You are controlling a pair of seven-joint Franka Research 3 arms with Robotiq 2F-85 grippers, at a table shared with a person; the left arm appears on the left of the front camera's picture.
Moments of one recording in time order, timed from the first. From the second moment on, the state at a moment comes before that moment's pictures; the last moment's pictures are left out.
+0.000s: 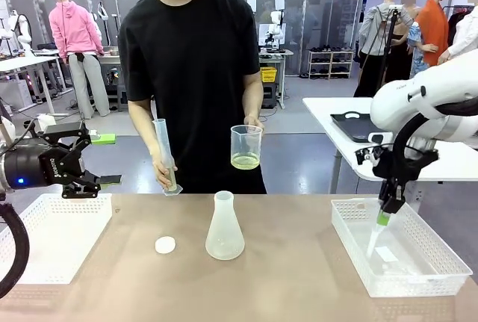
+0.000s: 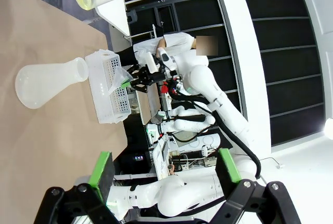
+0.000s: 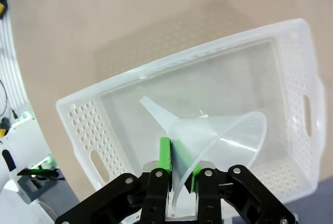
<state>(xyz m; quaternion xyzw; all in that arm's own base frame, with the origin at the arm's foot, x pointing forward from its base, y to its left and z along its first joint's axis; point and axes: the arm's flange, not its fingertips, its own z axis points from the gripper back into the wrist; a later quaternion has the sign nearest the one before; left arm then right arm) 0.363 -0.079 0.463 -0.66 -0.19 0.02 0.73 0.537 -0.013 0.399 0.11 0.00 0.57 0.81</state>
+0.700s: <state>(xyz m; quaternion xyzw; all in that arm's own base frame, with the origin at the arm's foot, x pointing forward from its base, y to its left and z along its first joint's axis) 0.363 -0.079 0.463 -0.66 -0.19 0.02 0.73 0.518 0.037 0.498 -0.05 -0.03 0.55 0.83</state>
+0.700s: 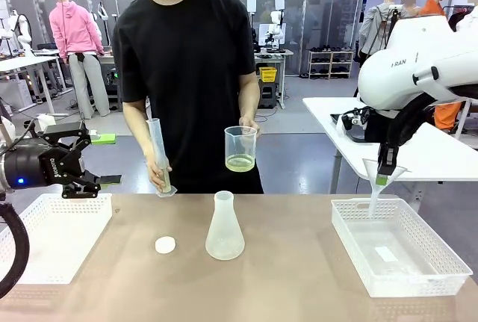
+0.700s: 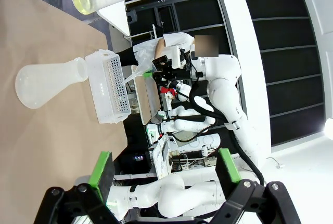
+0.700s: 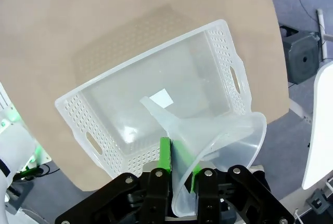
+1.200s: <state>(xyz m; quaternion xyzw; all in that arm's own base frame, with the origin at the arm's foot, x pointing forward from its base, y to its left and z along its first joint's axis) 0.363 -0.079 0.463 -0.66 -0.19 0.02 0.73 0.520 0.027 0.490 -0.04 -0.02 0.54 0.84</state>
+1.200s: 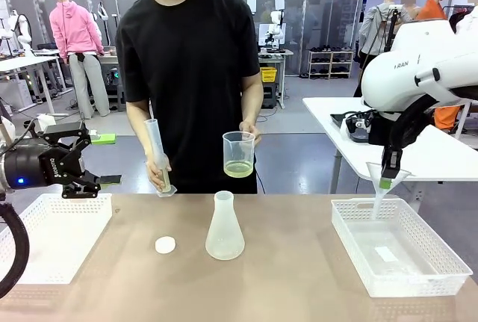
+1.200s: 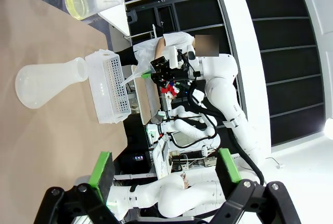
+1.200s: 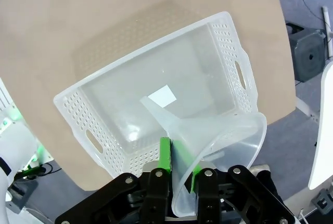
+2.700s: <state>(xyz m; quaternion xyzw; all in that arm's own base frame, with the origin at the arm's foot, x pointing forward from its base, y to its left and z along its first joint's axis) 0.363 -0.079 0.463 -0.66 -0.19 0.02 0.73 0.465 0.315 0.568 -0.14 -0.25 0.84 0.46</state>
